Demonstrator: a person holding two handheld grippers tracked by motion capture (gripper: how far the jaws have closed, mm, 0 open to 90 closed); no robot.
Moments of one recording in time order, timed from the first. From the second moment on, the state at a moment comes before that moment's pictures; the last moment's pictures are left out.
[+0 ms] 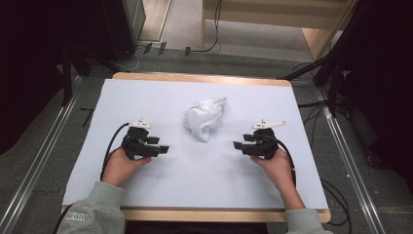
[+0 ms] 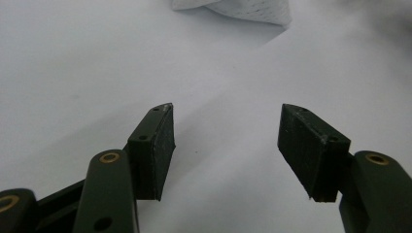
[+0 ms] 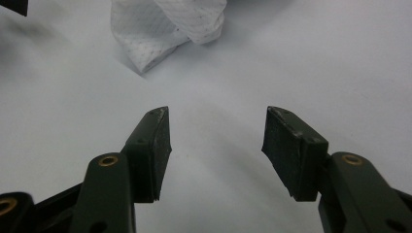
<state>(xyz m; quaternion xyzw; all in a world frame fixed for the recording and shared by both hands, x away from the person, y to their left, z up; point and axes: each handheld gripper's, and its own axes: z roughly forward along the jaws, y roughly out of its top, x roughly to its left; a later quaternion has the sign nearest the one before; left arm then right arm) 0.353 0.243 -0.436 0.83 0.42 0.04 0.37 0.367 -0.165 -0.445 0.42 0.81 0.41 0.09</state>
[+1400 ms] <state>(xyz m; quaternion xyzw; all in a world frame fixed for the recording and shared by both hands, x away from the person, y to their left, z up) 0.322 0.269 -0.431 0.81 0.45 0.05 0.38 0.467 -0.085 -0.395 0.39 0.82 0.41 0.09</state>
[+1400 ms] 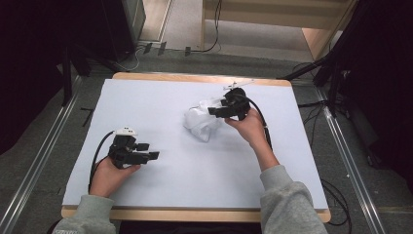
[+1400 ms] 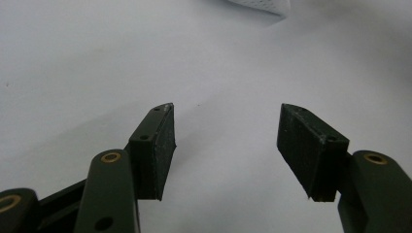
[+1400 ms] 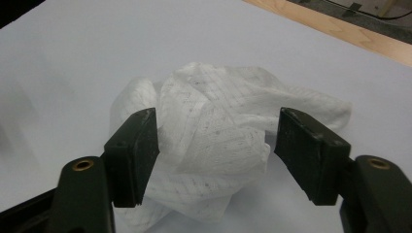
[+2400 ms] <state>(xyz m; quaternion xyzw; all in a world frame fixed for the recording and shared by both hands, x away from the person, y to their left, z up) 0.333 0.246 -0.424 0.81 0.43 0.03 0.39 0.375 -0.064 -0.432 0.31 0.87 0.39 0.06</state>
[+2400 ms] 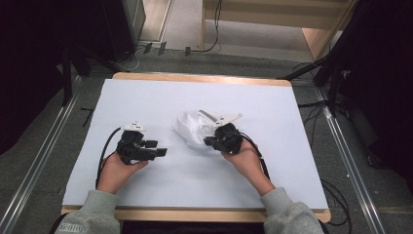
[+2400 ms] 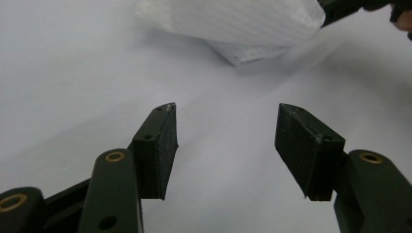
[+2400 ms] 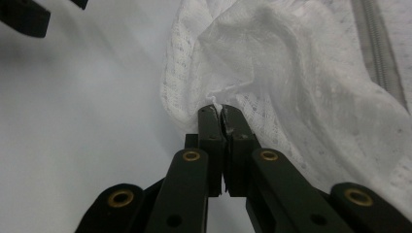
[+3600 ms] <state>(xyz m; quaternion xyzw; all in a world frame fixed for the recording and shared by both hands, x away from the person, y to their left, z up) 0.349 0.226 -0.423 0.82 0.40 0.02 0.41 0.306 -0.091 -0.411 0.31 0.85 0.43 0.03</state>
